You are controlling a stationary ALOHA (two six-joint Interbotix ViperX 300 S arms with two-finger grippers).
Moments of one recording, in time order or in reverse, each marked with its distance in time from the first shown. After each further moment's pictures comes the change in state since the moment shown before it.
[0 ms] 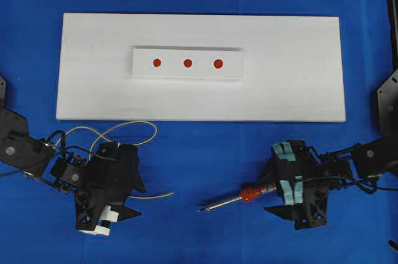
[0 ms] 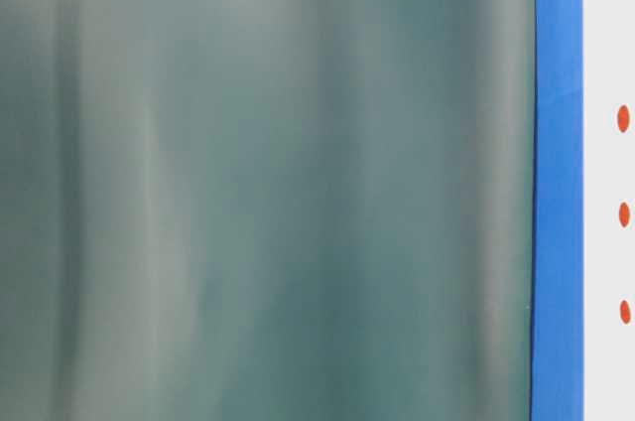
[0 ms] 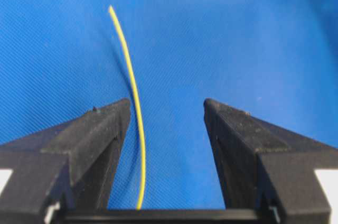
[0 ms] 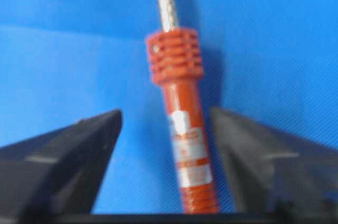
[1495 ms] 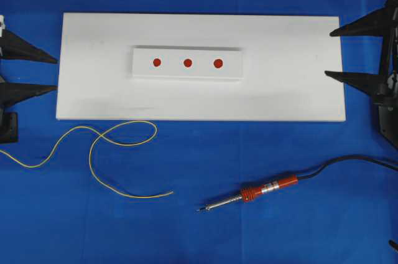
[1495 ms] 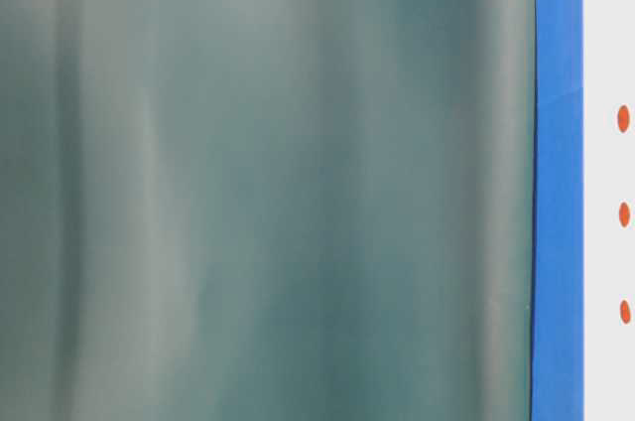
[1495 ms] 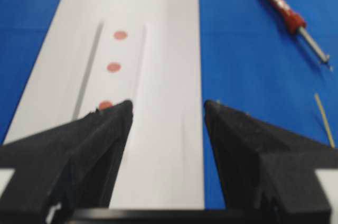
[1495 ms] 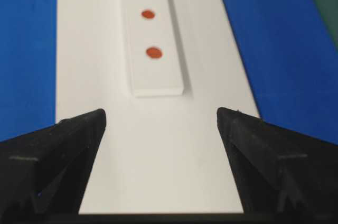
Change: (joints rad) left arm 0.460 -1.206 0.466 0.006 0.244 0.376; right arm -0.689 -1.031 0.252 -0.377 0.426 -0.155
